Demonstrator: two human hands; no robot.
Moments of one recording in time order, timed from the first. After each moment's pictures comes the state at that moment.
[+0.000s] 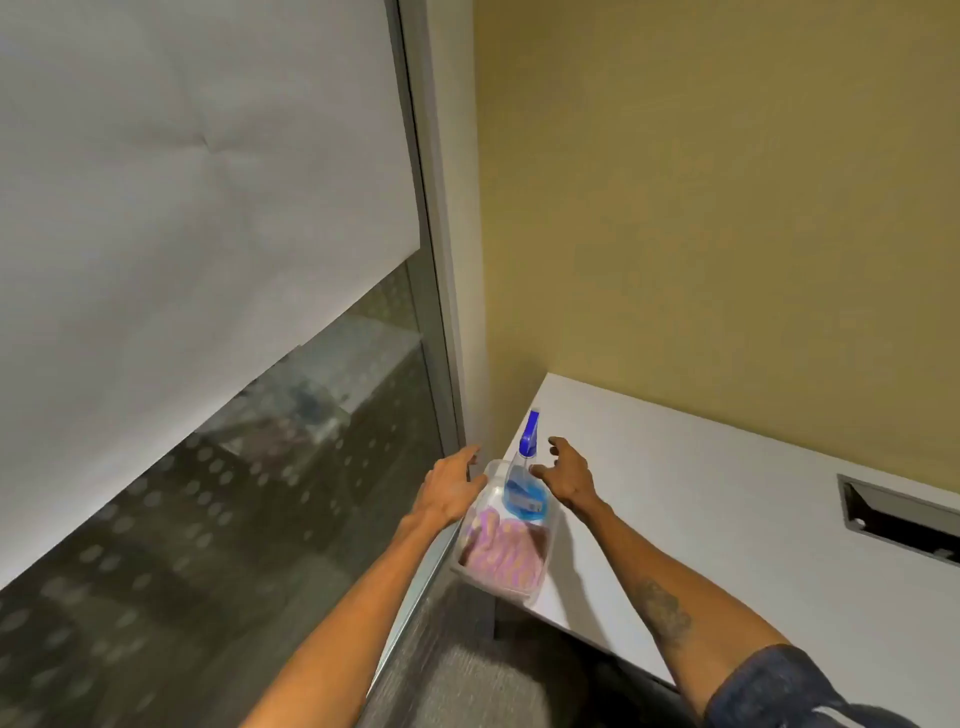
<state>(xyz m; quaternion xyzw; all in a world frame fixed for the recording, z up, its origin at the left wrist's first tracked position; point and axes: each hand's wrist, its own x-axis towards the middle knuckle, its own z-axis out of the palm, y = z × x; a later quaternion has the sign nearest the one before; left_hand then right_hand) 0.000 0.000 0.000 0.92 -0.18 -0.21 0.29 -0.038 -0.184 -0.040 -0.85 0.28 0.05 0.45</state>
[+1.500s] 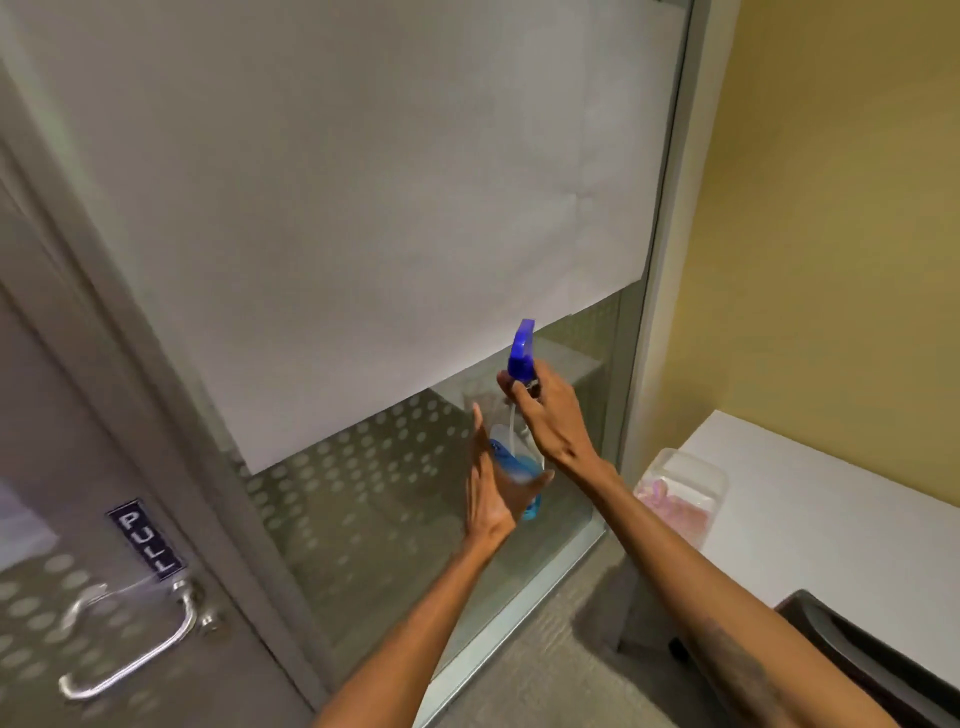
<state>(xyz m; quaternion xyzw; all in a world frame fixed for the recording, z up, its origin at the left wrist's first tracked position) -0.261 0.299 0.056 0.85 0.00 0.10 0.52 -0.241 0.199 0.147 -0.82 -0.13 -0.17 0.53</state>
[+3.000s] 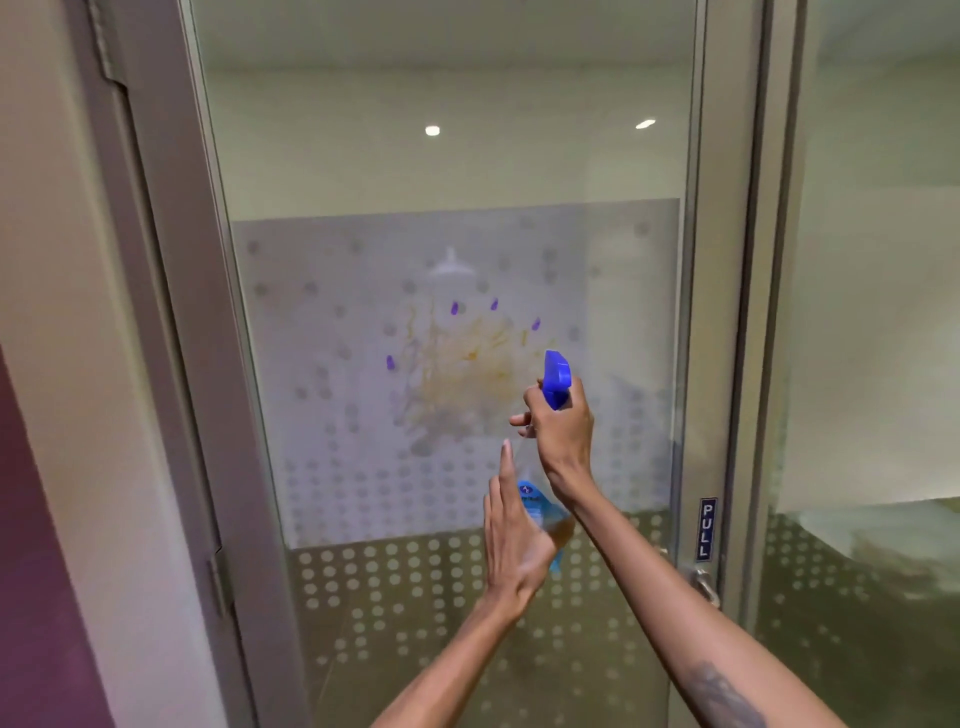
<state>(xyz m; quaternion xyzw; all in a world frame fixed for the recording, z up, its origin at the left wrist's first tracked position) -0.735 0.839 0.204 0.83 0.15 0.41 0.34 -0.682 0.795 0.322 -0.59 -0.25 -0.07 0.76</state>
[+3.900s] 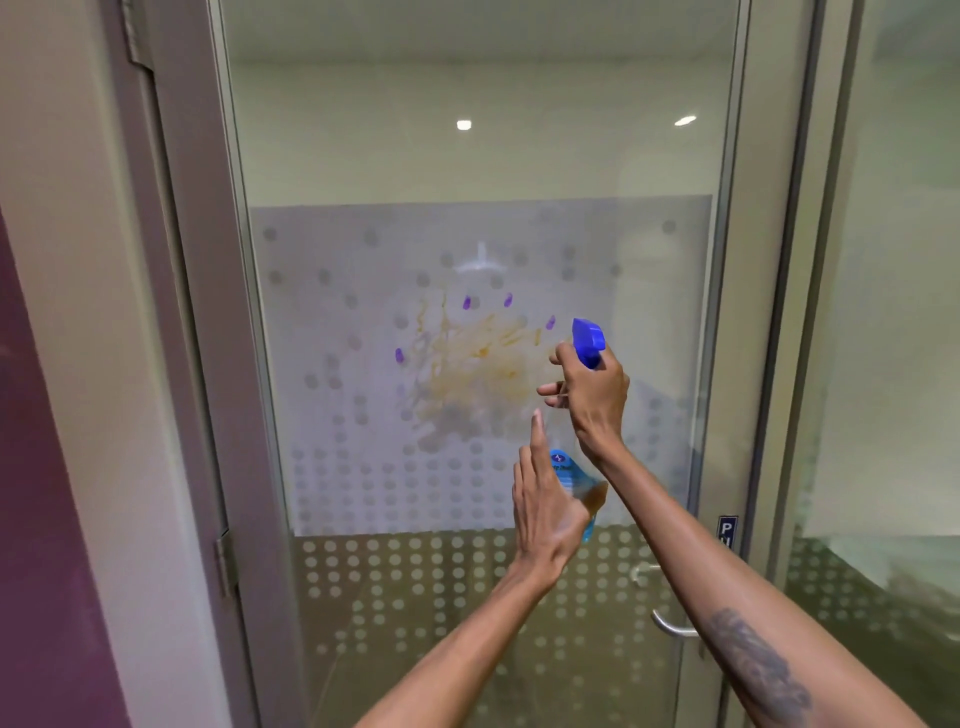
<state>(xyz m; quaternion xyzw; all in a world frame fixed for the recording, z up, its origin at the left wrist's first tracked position) -0.691 0.820 0.237 0.81 0.17 0.43 0.35 -0.630 0.796 0.359 -0.57 -0.26 -0.08 0.77</state>
